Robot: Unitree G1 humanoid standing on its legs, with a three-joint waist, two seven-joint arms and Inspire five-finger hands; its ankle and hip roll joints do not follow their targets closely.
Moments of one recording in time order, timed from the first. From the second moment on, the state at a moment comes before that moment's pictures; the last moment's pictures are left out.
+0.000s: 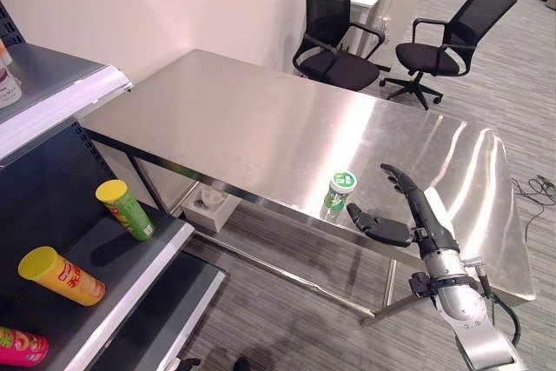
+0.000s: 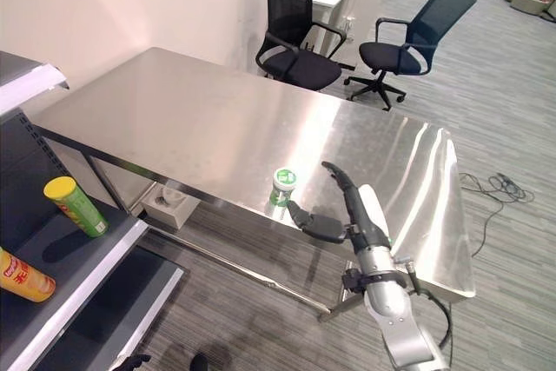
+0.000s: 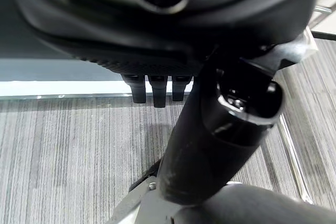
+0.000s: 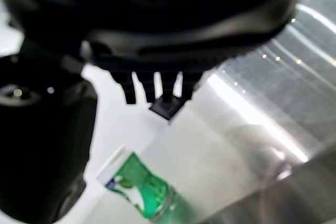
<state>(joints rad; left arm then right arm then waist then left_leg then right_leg) 0.06 0.28 -0.29 1.25 0.20 -0.13 0.14 0.11 -0.54 0.07 -0.07 -0.13 -0.15 -0.18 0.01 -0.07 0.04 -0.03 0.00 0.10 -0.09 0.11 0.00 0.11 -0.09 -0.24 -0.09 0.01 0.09</state>
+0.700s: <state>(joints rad) 0.06 0.28 -0.31 1.25 0.21 -0.13 0.15 -0.04 -0.54 0.12 0.05 -0.15 -0.14 -0.22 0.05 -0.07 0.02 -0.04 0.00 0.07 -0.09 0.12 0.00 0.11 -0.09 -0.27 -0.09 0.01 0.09</state>
